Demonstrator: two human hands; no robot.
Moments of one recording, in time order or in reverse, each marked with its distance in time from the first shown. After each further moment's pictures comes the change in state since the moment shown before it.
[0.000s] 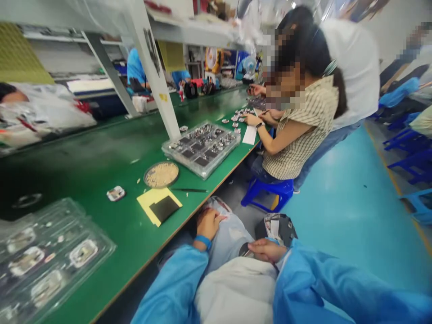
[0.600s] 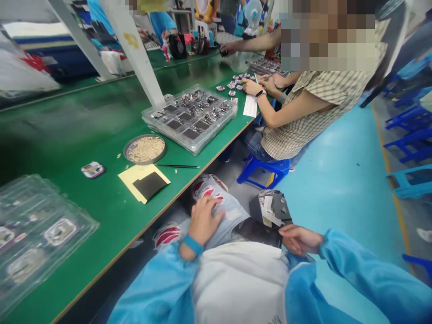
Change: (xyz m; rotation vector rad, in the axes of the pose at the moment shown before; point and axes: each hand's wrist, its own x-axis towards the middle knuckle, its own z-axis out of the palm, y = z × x) left_hand -0.074 0.045 -0.033 -0.029 0.000 0.082; right_hand -0.044 0.071 -0.104 0.663 -0.653 0.712
